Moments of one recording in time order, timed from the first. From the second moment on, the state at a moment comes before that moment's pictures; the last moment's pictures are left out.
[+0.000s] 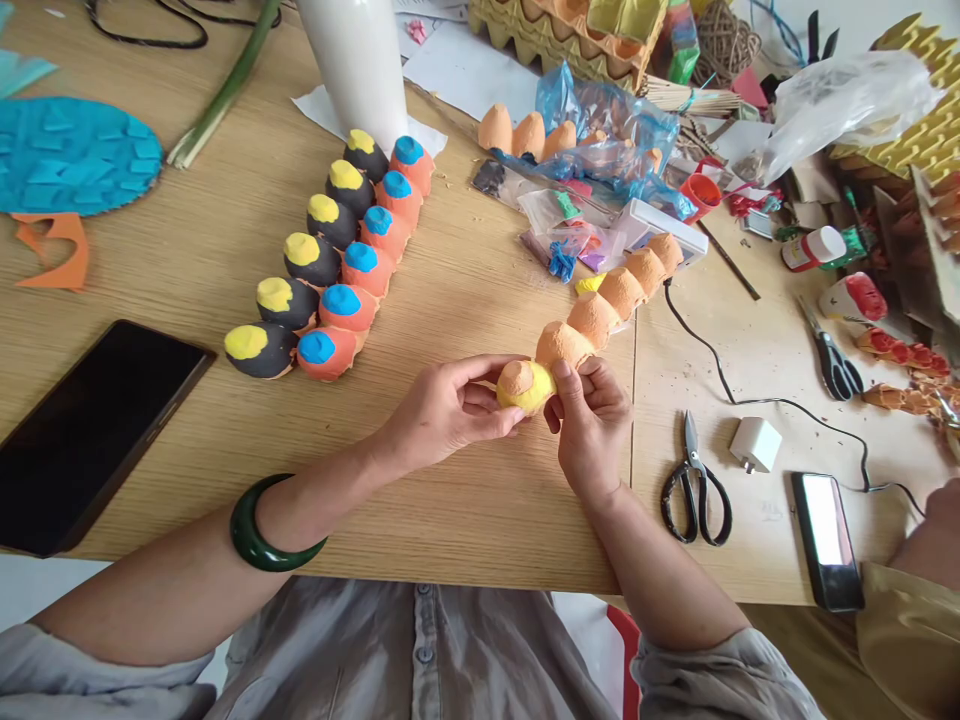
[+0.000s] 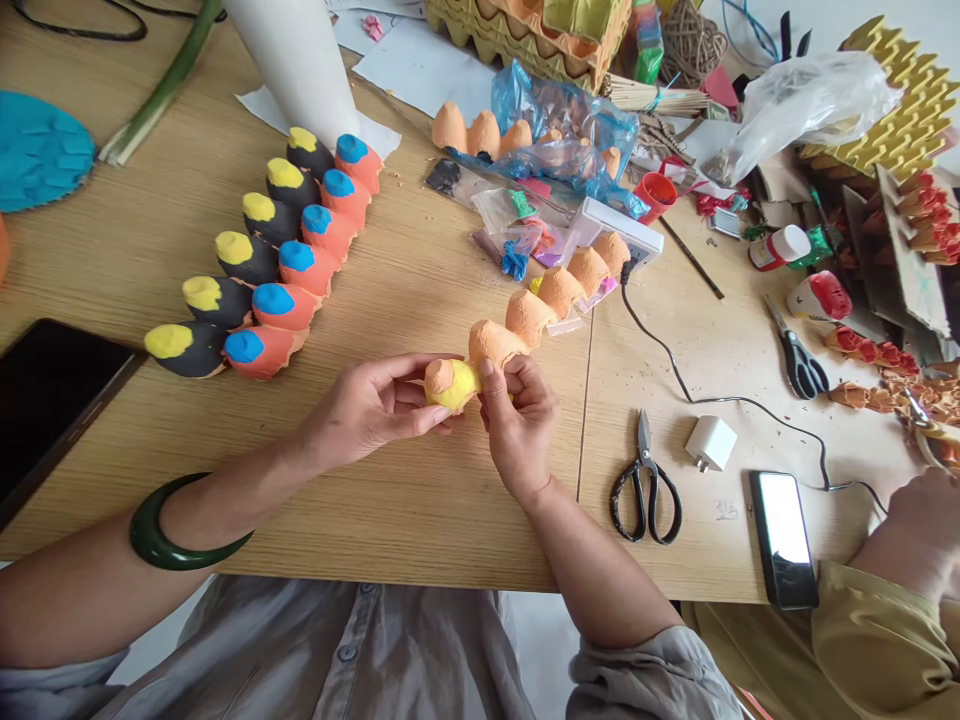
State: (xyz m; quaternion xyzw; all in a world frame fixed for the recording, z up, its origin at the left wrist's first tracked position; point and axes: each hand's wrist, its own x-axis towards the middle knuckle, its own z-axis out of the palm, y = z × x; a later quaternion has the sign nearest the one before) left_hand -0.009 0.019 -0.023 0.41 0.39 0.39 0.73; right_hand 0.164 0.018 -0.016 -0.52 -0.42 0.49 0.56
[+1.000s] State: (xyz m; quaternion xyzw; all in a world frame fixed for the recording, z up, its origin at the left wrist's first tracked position) left_hand -0.013 0.015 -0.013 0.58 0.40 0.42 0.57; right_hand 0.164 0.021 -0.014 -0.51 -0.36 0.53 0.57
